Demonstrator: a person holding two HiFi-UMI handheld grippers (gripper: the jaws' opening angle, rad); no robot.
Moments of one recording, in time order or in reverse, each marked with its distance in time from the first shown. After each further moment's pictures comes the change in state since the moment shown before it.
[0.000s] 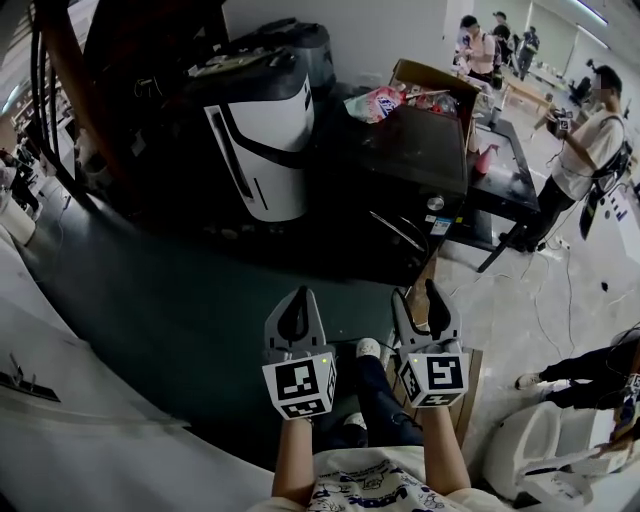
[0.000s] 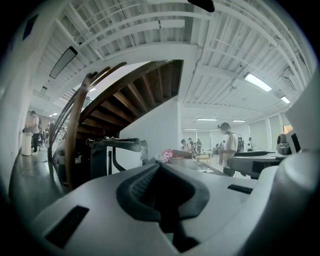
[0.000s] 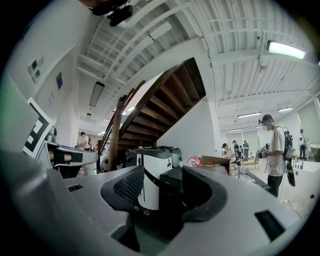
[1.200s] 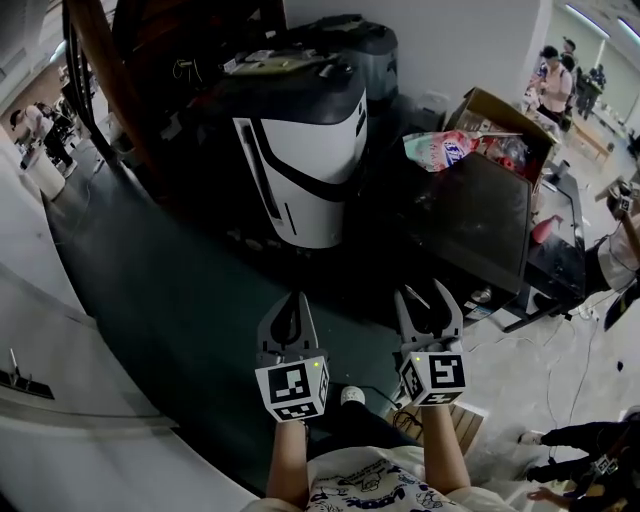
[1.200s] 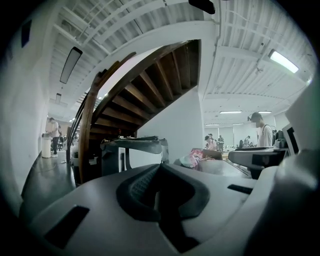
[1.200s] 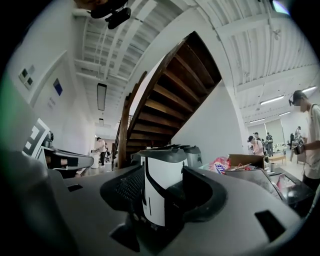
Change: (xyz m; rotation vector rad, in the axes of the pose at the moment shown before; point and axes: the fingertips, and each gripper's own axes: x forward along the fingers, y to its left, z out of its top) left arm 0.270 0.104 0.019 -0.009 0.023 0.240; right arm 0.335 -0.053 0.007 0.034 0.006 0.234
